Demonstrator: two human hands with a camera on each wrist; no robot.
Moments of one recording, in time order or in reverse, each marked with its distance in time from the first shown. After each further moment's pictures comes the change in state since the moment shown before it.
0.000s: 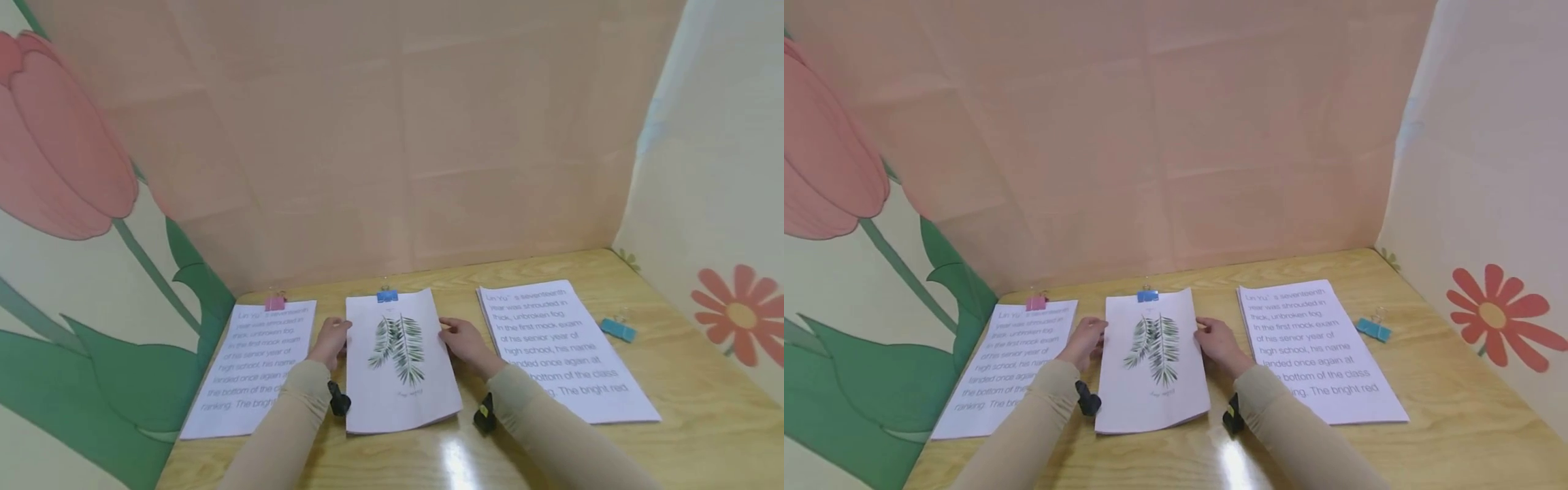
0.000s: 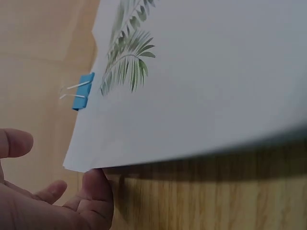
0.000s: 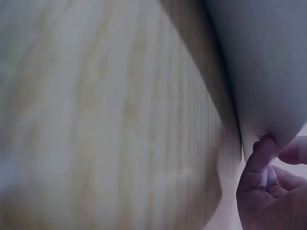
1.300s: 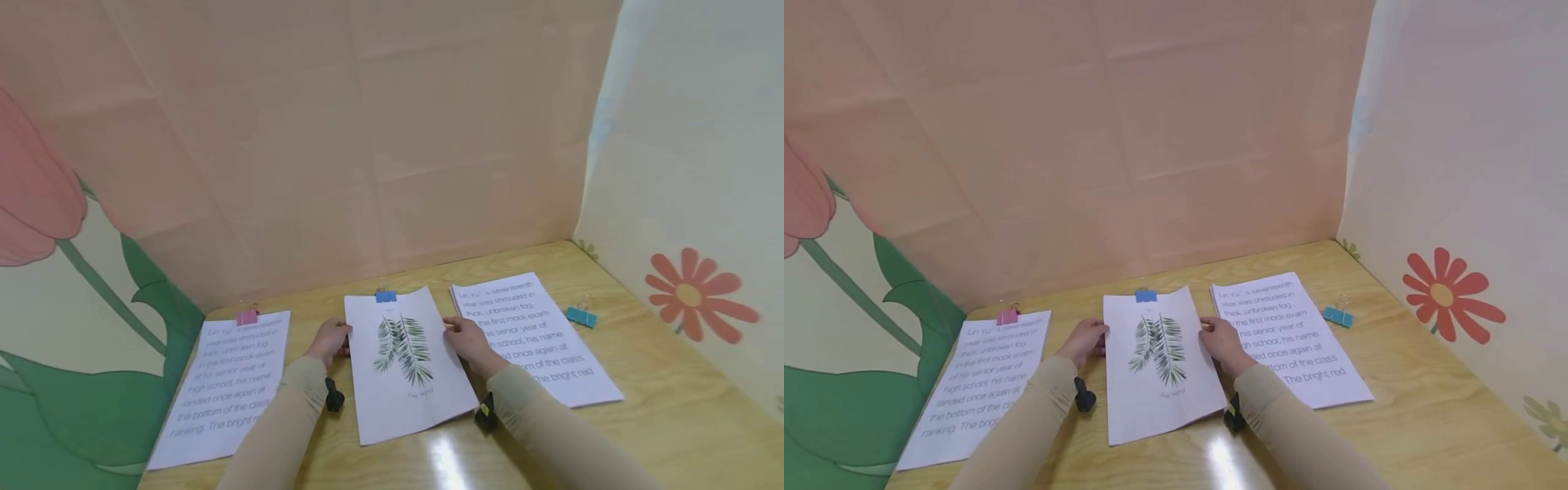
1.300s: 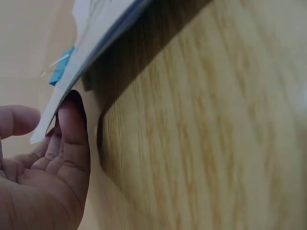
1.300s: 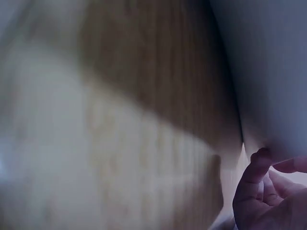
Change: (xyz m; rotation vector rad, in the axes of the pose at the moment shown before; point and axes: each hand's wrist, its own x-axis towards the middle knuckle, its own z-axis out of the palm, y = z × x) left_hand 0.023 0.004 0.032 0.077 -0.202 0.066; right_hand -0.011 0.017 -0.036 -0.020 0.150 0.087
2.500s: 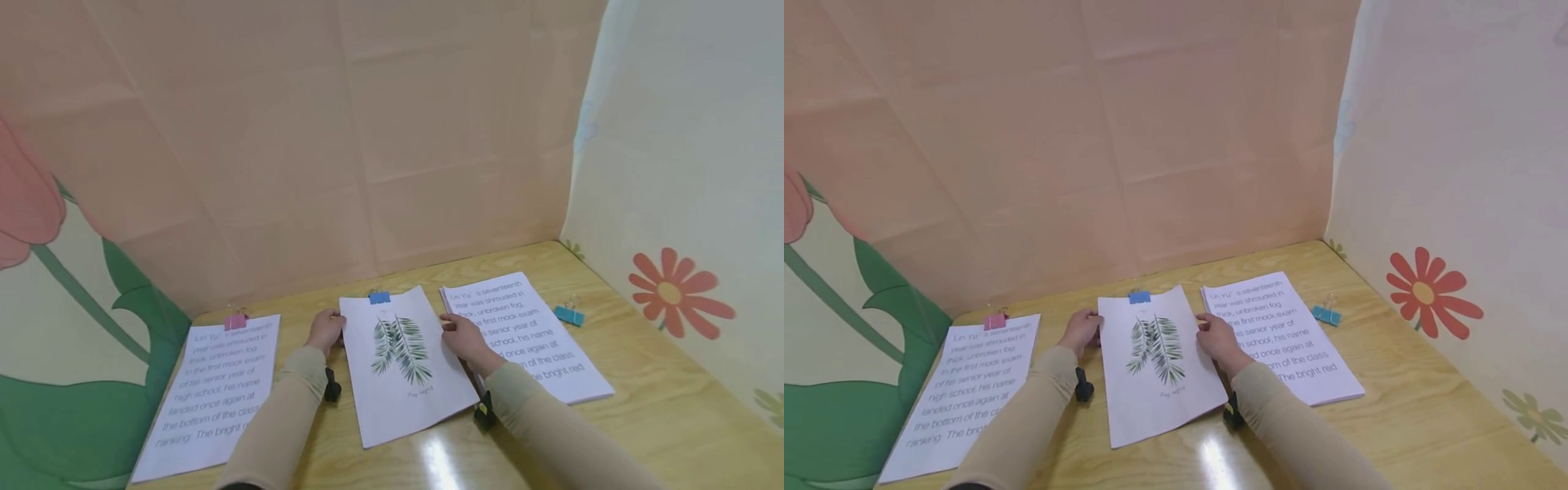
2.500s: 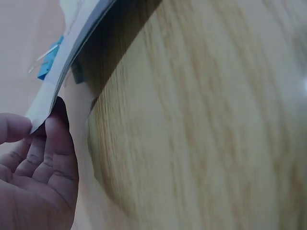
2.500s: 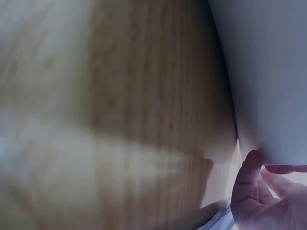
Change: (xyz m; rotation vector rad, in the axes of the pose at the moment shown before) left_hand 0.027 0.003 0.005 0.046 0.087 0.133; right_hand -0.009 -0.008 -0.008 -0.053 0.013 0.025
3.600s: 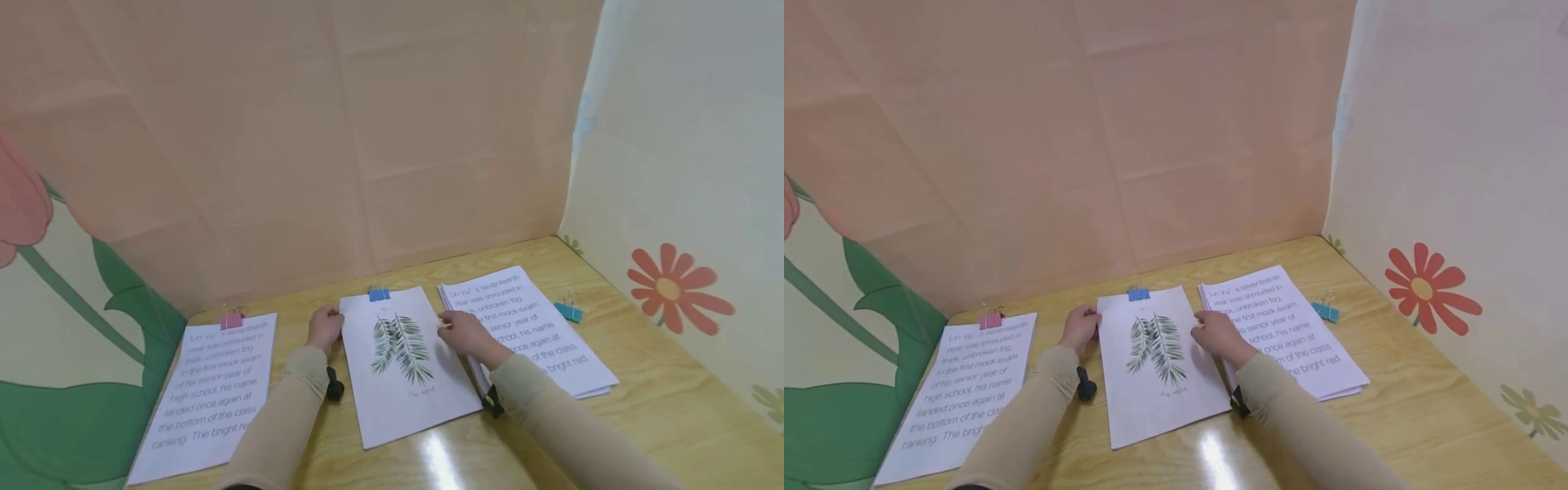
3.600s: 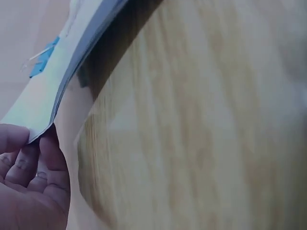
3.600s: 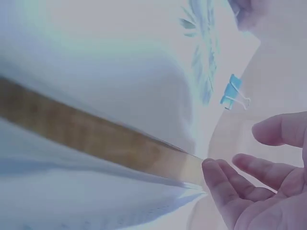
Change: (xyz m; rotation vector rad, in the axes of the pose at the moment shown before) left_hand 0.001 0.003 0.006 0.061 0.087 0.061; right_hand -0.009 -0.019 -0.021 -0.384 -0.101 -0.196
